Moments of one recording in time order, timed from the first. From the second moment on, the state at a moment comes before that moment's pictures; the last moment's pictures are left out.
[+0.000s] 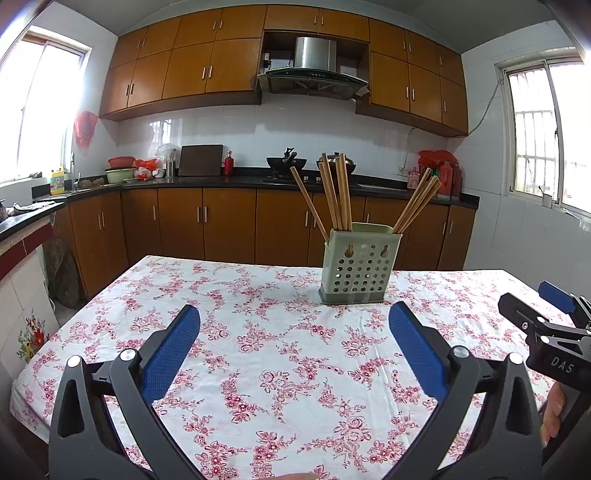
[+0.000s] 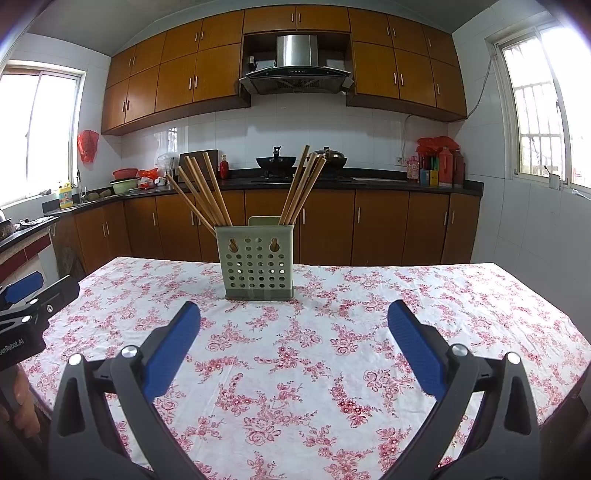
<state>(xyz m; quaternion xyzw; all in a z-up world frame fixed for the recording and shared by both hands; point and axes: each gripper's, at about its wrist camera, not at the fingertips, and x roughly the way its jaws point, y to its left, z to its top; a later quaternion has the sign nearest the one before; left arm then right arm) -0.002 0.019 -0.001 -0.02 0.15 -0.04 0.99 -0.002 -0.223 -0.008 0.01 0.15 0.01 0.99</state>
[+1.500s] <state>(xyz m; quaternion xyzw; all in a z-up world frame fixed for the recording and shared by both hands) -0.002 0.019 -0.003 -0.02 0.15 -0.04 0.99 -0.001 -0.220 -0.011 0.01 0.16 0.00 0.99</state>
